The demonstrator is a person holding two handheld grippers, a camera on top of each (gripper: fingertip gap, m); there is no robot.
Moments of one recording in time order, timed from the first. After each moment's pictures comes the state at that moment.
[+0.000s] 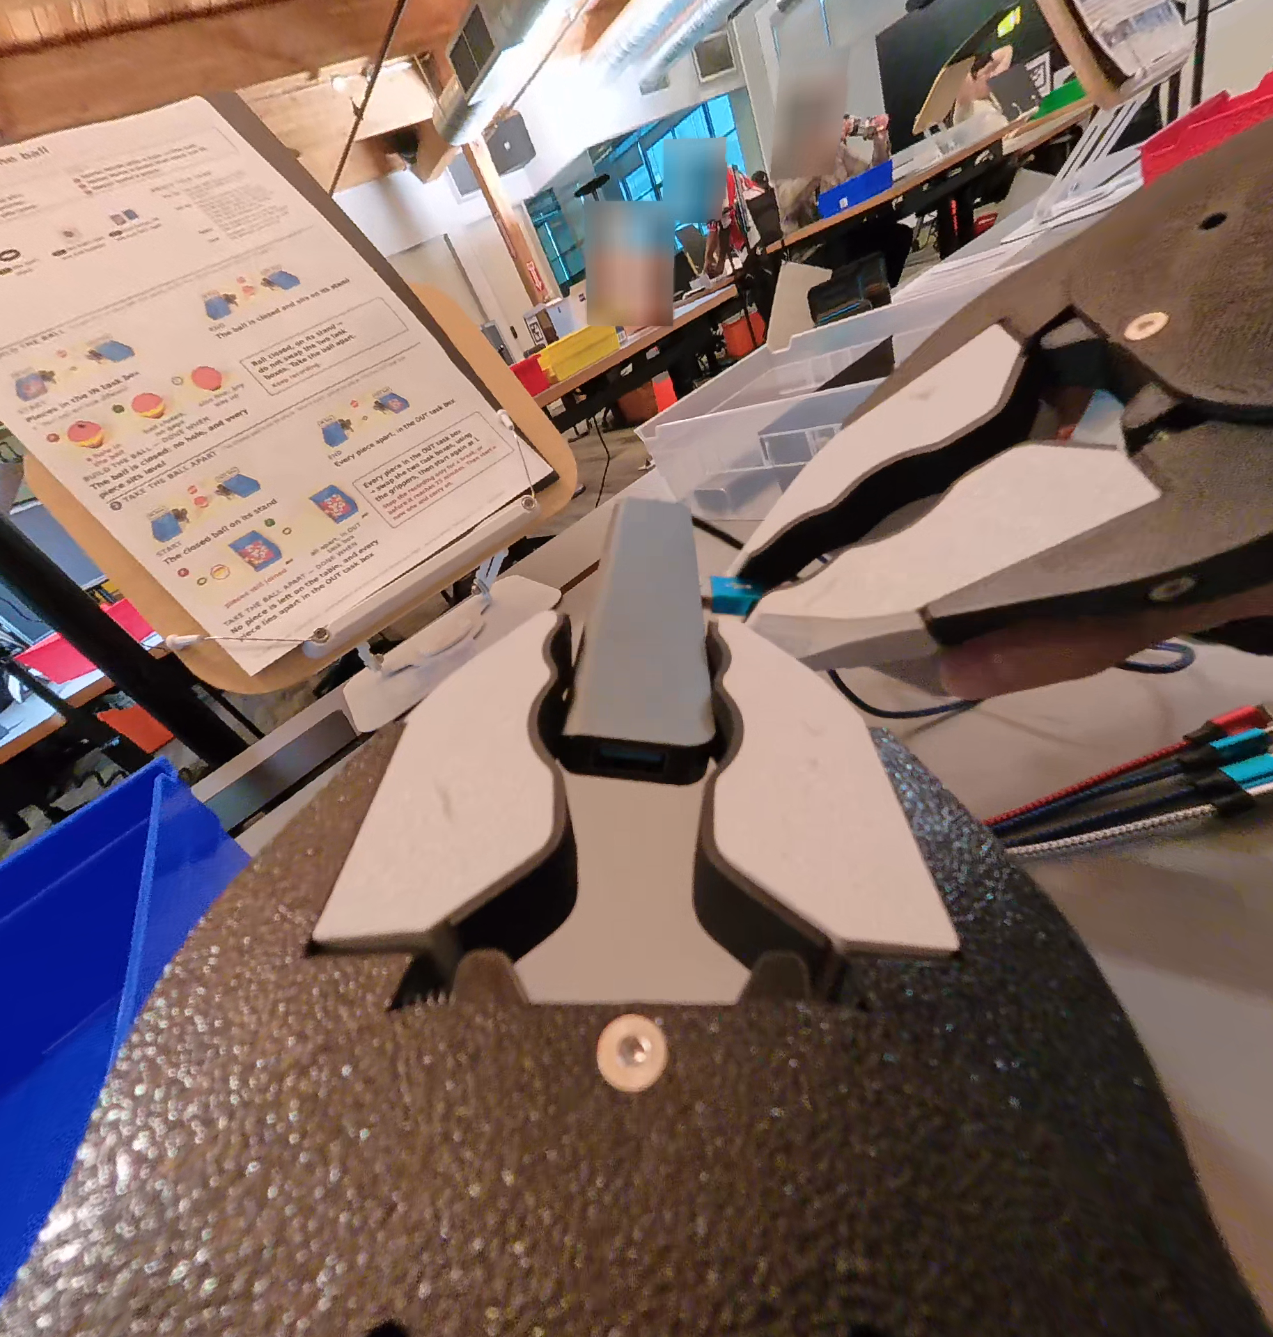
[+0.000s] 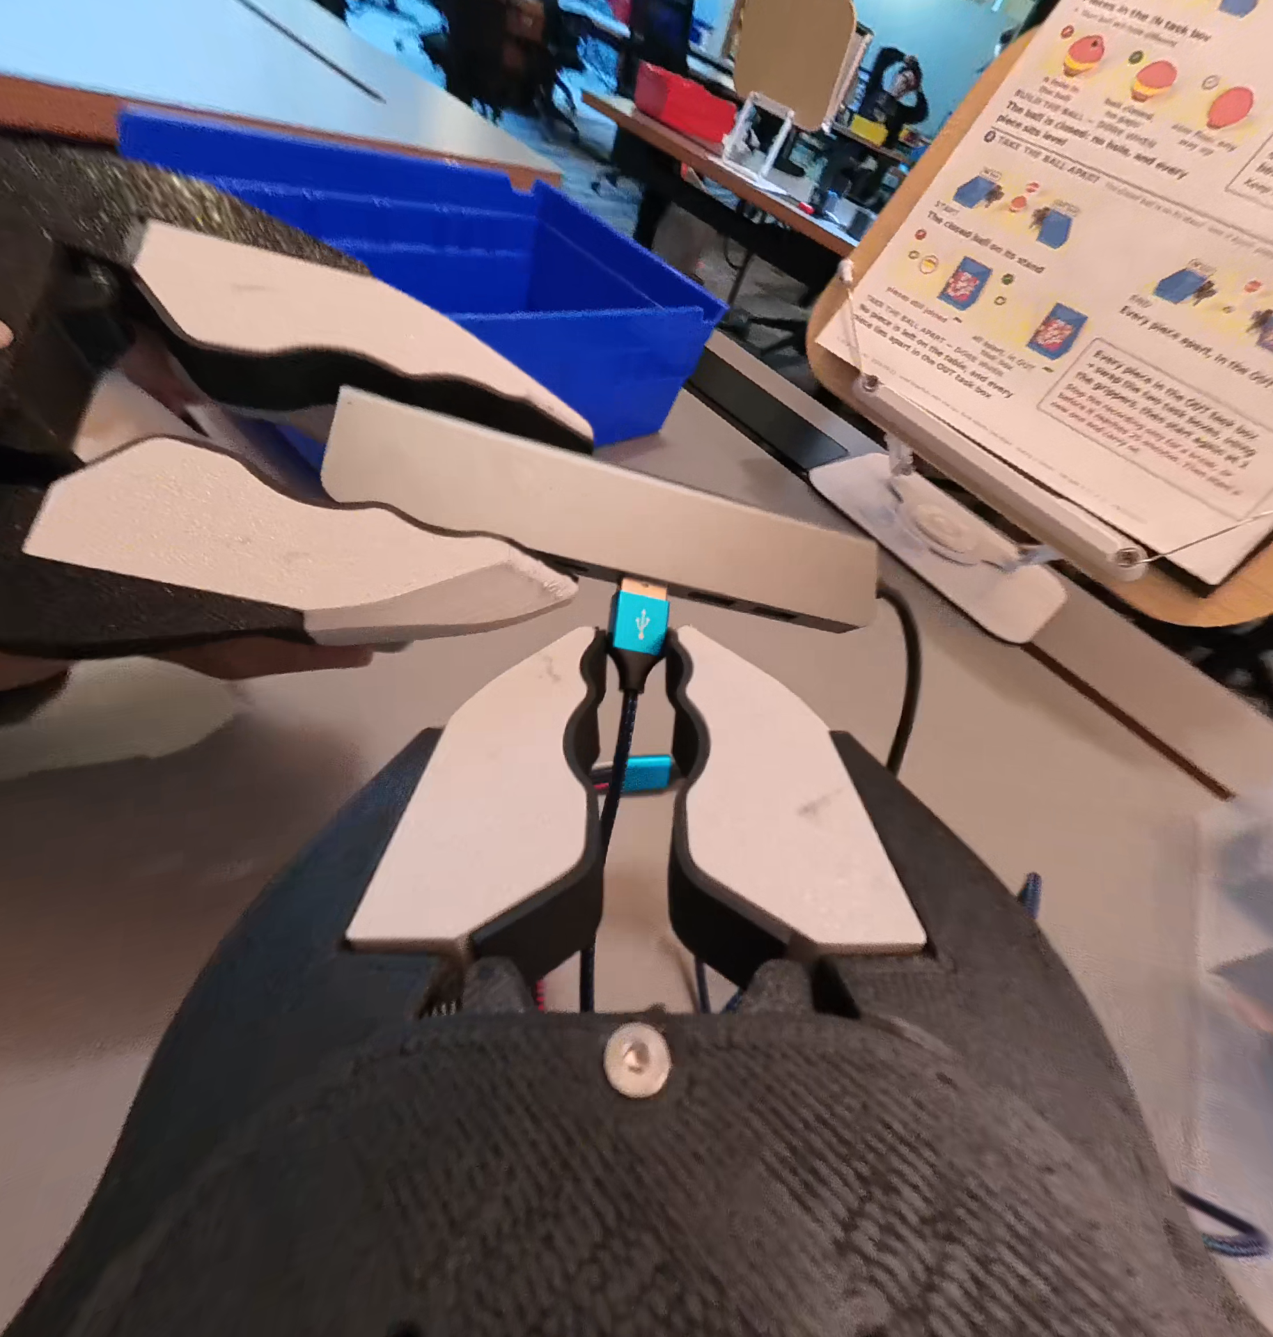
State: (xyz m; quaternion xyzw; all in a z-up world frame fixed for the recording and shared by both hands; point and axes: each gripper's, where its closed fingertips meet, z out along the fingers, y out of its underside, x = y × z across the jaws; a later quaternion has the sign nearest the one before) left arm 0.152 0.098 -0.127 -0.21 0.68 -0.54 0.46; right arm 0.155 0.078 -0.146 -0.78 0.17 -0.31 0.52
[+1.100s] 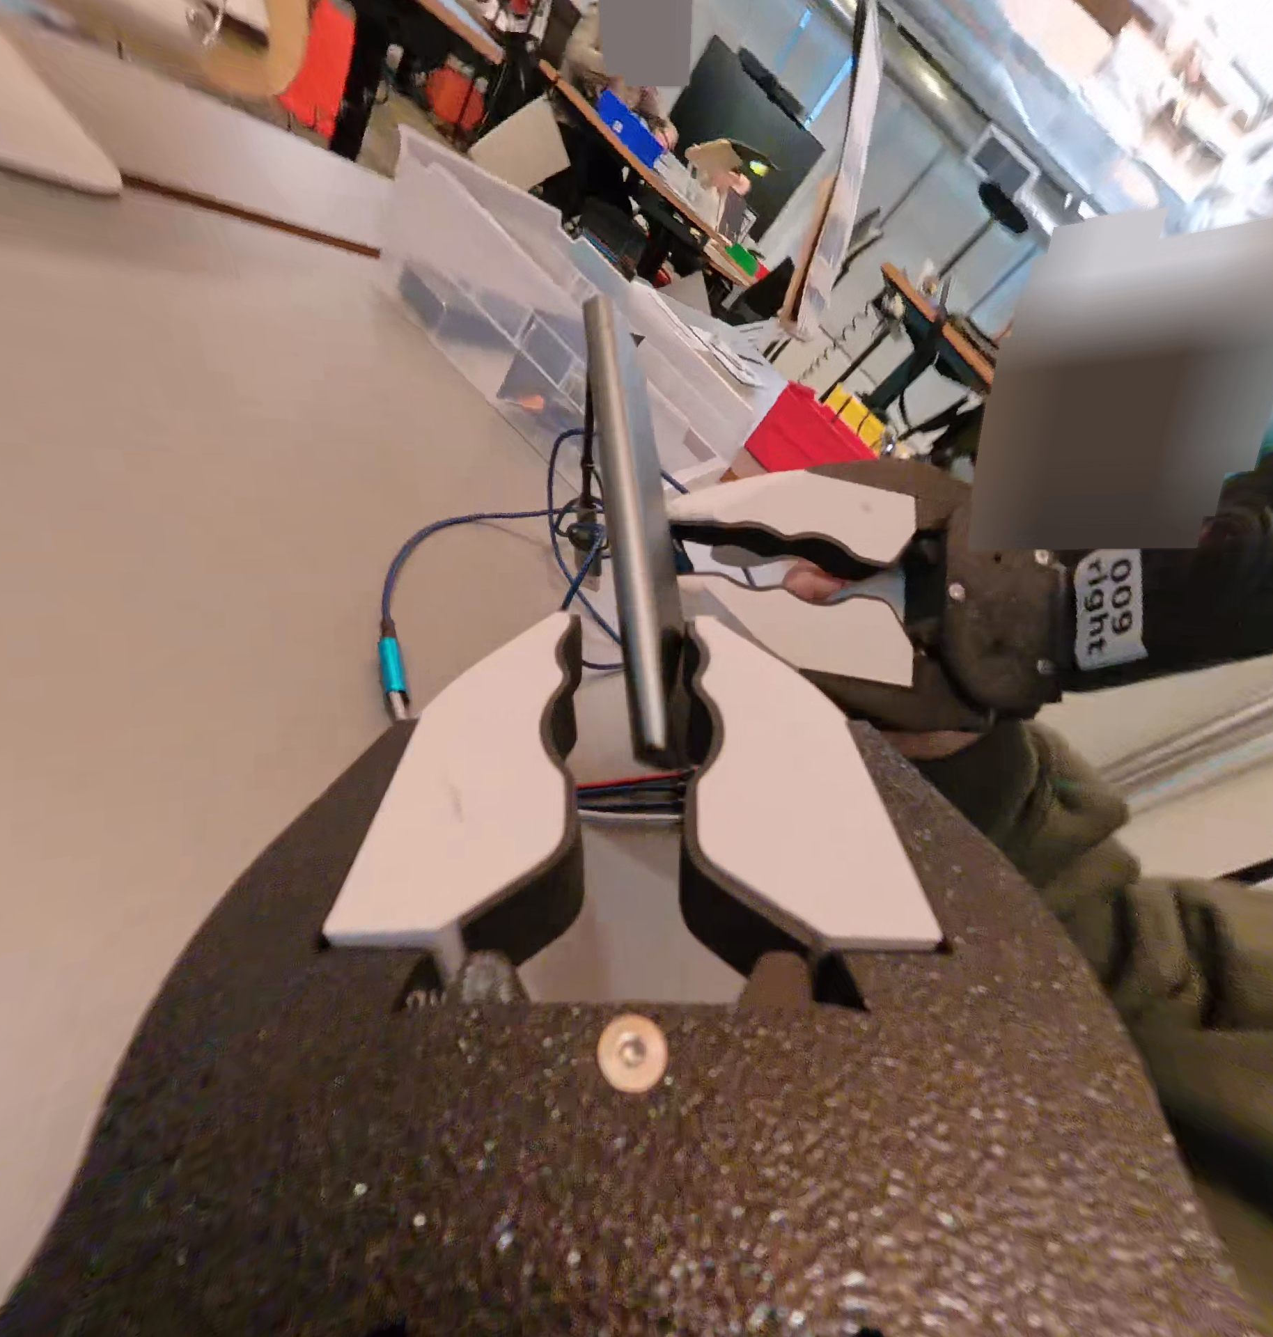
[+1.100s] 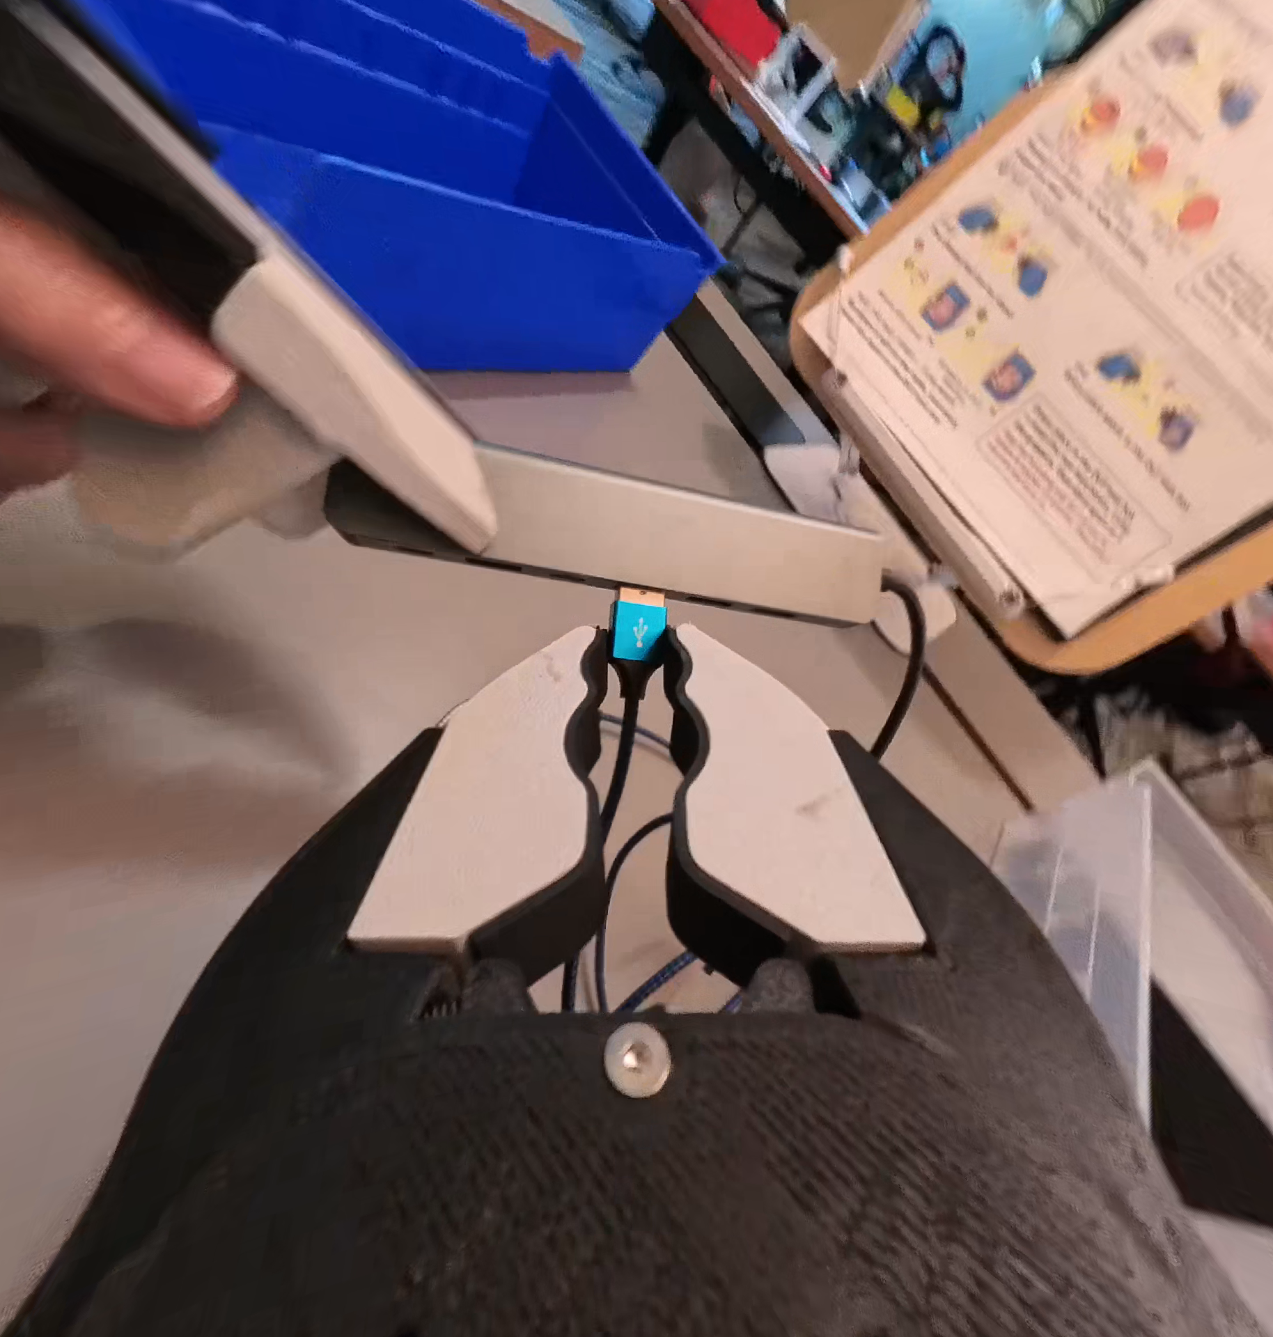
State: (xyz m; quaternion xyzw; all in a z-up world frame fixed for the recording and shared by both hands) left arm 0.134 0.083 -0.141 -0.43 0.62 -0.65 -0.04; right arm 0.161 0.056 -0.140 -0.82 0.10 -0.37 0.43
